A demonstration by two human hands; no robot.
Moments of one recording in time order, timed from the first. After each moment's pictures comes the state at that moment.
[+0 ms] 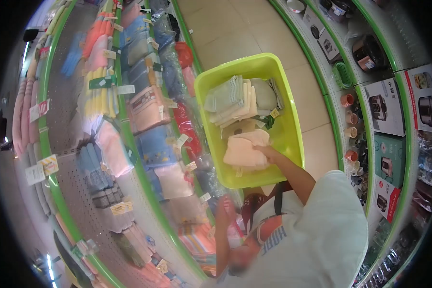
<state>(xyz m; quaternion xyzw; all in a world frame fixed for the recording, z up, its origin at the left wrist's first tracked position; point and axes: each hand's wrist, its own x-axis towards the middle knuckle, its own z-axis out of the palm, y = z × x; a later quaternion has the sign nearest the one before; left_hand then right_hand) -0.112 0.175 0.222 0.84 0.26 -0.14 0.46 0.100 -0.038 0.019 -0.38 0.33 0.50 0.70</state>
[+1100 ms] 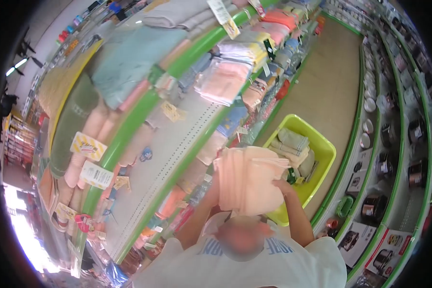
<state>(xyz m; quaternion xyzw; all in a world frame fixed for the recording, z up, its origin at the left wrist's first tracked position) -0.090 0.203 0.313 0.42 0.35 0.14 0.83 0.127 0.016 0.233 -0.47 -0.08 0.64 0.60</state>
